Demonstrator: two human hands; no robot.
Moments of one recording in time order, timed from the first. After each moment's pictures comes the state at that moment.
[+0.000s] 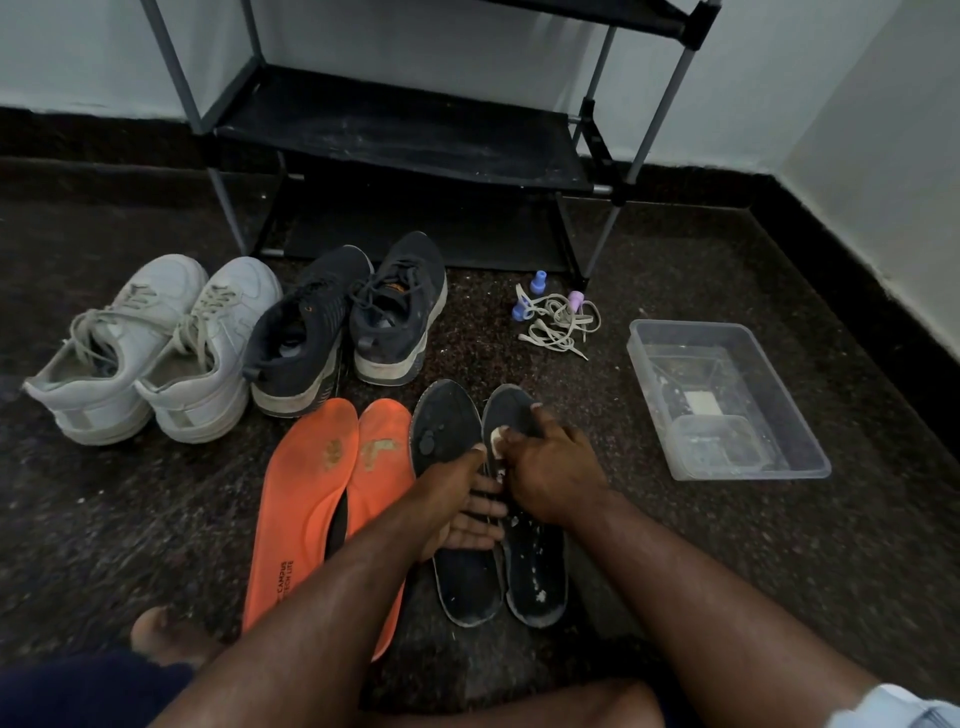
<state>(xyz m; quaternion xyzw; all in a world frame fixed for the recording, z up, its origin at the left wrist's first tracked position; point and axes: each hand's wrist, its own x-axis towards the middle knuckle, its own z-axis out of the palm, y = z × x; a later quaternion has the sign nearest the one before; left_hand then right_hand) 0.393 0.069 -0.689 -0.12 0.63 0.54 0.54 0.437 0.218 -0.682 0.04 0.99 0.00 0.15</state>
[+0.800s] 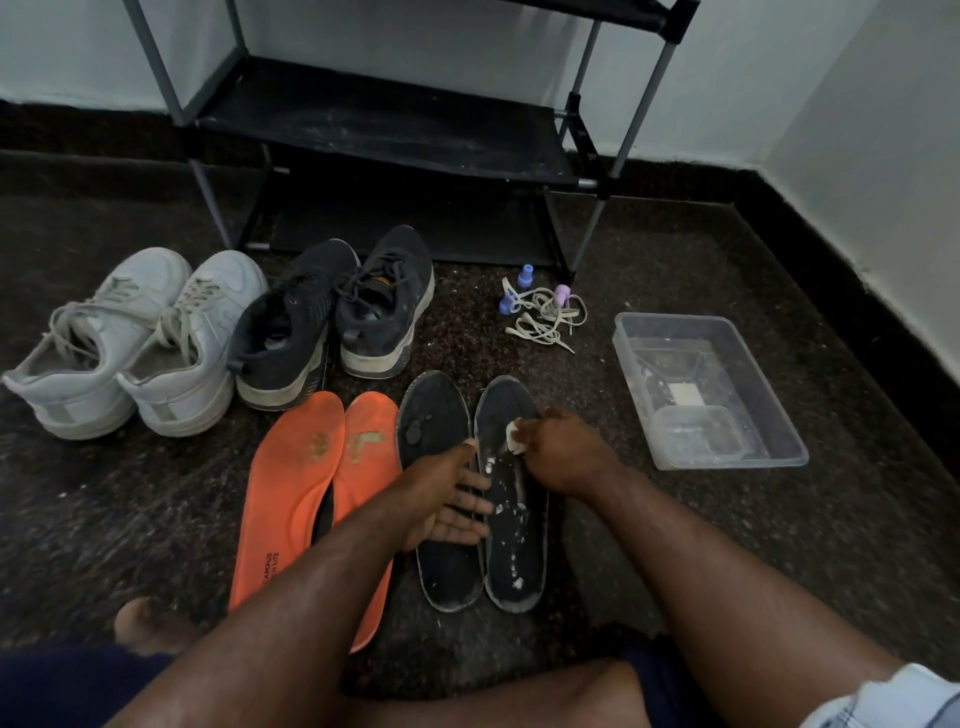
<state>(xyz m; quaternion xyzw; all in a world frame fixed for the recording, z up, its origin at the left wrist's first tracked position) 0.396 0.065 -0.685 -0.10 0.64 0.53 0.55 0.439 0.246 -0.661 0.12 0.97 -0.10 0.18</state>
